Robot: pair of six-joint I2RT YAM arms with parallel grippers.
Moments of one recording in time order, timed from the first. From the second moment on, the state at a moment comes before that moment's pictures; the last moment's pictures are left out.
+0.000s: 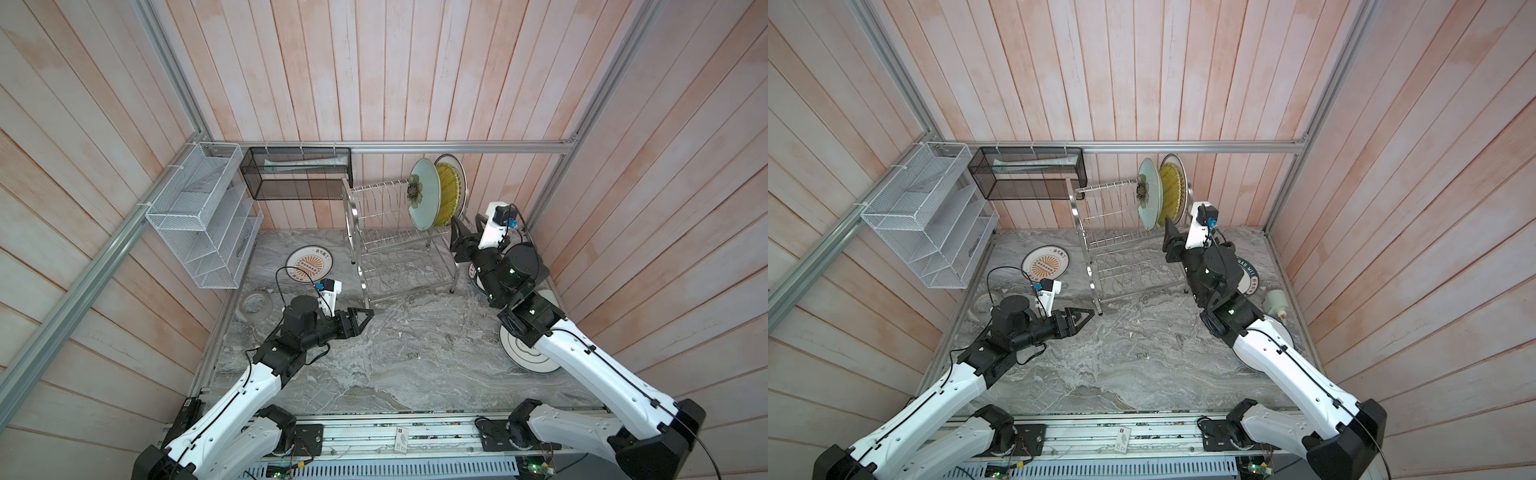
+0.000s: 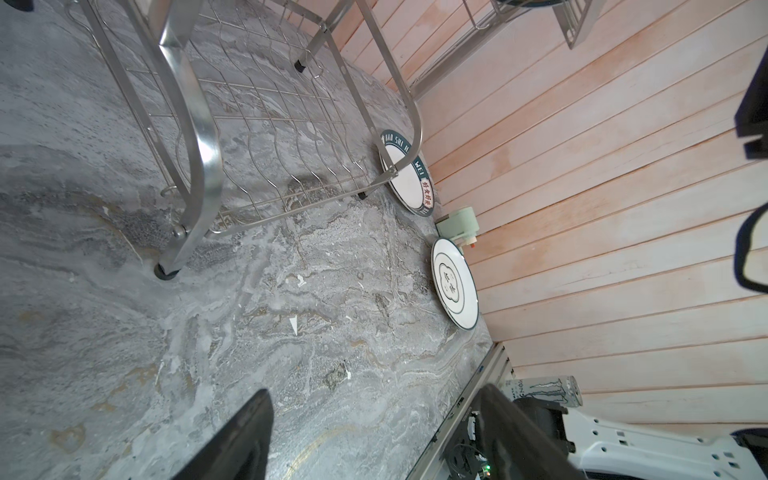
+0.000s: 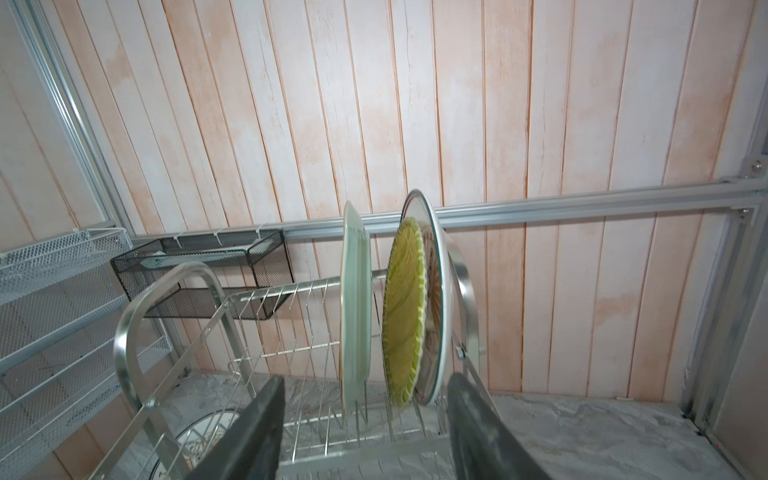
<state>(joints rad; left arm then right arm) -0.45 0.92 0.61 -0.11 0.45 -0.68 0.66 1.09 1.05 0.18 0.38 0.14</state>
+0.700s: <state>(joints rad) -0.30 1.06 0.68 -0.11 0.40 -0.66 0.66 0.59 0.47 -0.06 0.40 0.58</state>
